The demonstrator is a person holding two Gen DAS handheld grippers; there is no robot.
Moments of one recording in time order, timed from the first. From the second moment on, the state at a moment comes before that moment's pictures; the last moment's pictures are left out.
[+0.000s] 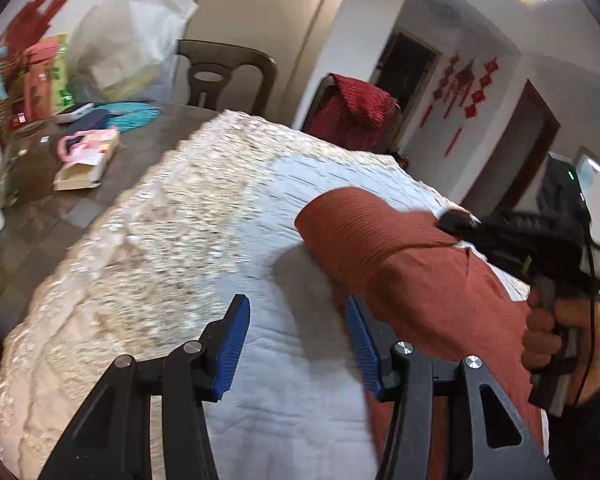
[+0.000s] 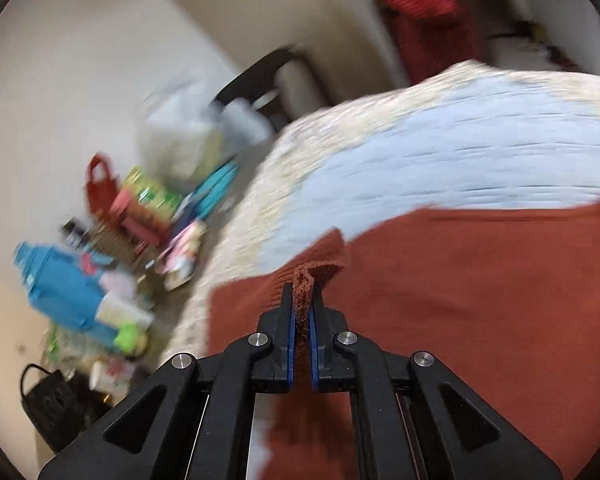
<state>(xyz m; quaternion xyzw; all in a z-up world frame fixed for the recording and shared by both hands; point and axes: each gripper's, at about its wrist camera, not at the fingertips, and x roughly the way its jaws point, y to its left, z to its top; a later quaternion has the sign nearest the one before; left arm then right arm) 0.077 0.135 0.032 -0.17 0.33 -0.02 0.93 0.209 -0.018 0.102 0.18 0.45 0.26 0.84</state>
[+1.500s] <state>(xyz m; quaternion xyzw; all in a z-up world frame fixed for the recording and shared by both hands) 0.178 0.075 0.016 -0.12 0.40 -0.10 0.91 0.162 -0.126 0.057 0.20 0.47 0.13 0.85</state>
